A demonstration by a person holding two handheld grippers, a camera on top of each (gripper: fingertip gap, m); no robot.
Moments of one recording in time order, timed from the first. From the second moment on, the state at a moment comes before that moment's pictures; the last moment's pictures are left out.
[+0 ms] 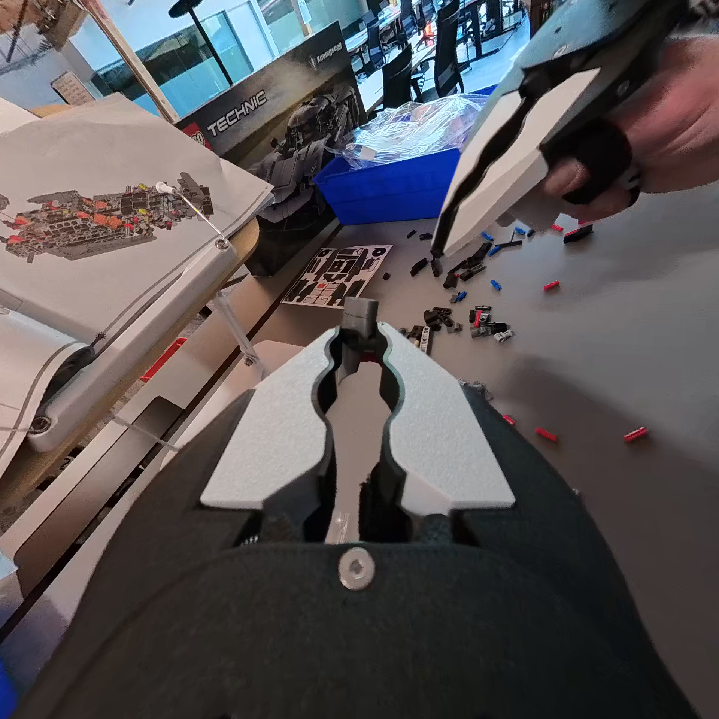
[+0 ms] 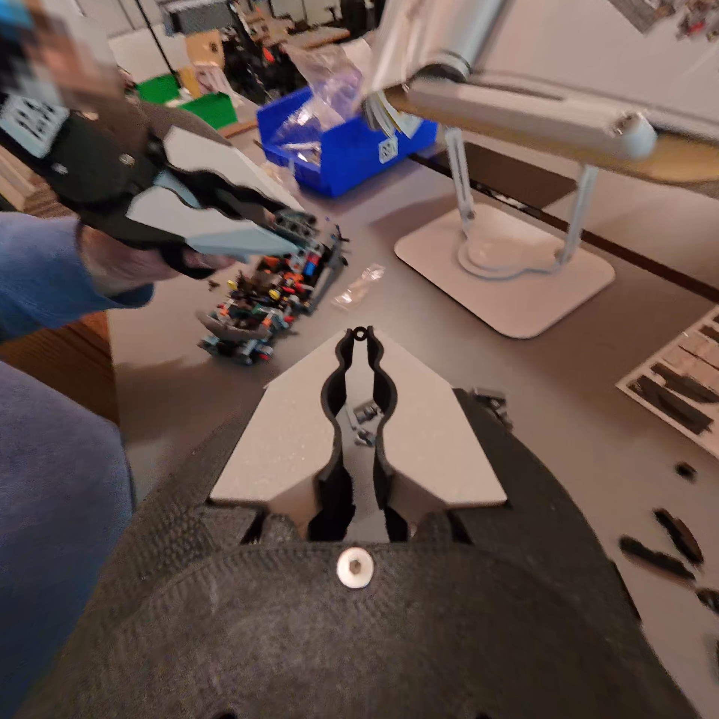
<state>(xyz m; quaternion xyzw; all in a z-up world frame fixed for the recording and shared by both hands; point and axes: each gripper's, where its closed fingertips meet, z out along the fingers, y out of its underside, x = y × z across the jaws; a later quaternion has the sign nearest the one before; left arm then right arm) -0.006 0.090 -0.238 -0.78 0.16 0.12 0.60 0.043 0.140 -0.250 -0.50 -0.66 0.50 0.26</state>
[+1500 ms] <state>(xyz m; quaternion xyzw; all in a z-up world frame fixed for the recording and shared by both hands) 0.014 0.092 -0.202 -0.74 0.25 0.22 0.58 0.024 0.086 -0.190 -0.40 -0.64 0.62 0.22</state>
